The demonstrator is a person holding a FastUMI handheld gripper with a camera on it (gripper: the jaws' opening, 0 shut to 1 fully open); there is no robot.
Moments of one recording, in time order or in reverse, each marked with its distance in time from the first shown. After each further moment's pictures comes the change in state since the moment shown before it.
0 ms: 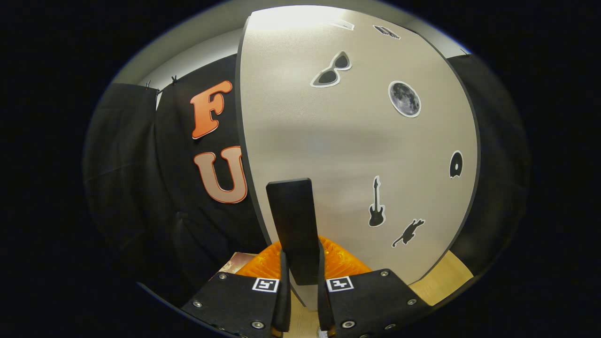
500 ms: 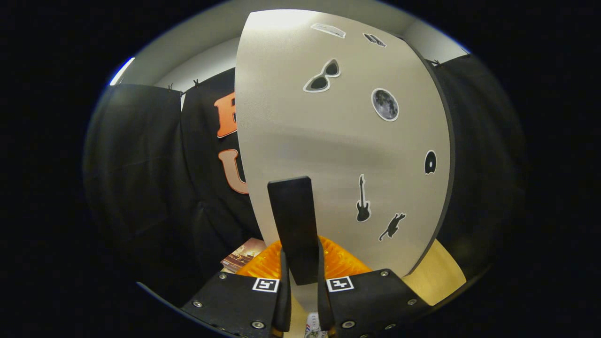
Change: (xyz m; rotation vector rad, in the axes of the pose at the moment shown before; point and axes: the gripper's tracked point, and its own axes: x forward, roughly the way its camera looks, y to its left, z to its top) arm -0.052 -0.019 -0.006 -0.045 -0.008 0.108
